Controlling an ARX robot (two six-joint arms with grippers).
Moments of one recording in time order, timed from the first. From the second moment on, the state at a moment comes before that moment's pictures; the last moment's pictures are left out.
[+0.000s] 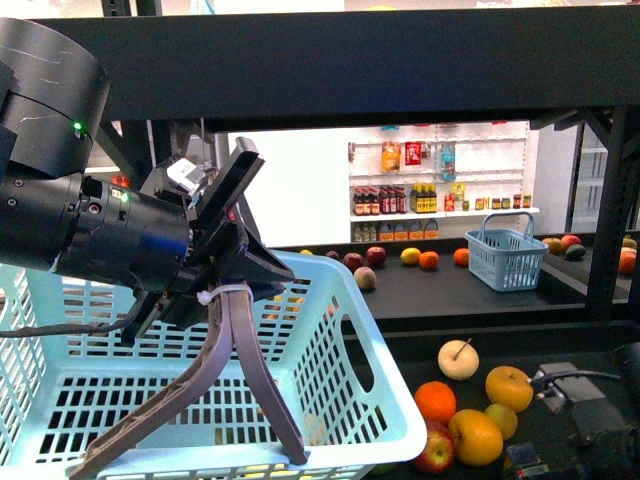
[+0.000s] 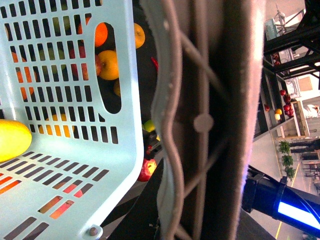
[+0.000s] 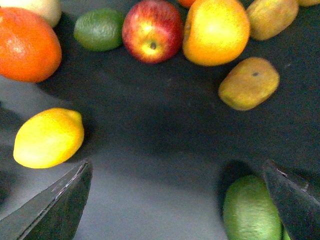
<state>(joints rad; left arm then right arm) -0.25 1.76 1.25 0.03 0.63 -0.65 -0.05 2.37 1.25 0.38 -0.25 -0.14</state>
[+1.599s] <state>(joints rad) -0.25 1.76 1.25 0.03 0.62 -0.65 0.30 2.85 1.91 0.03 0.06 0.37</state>
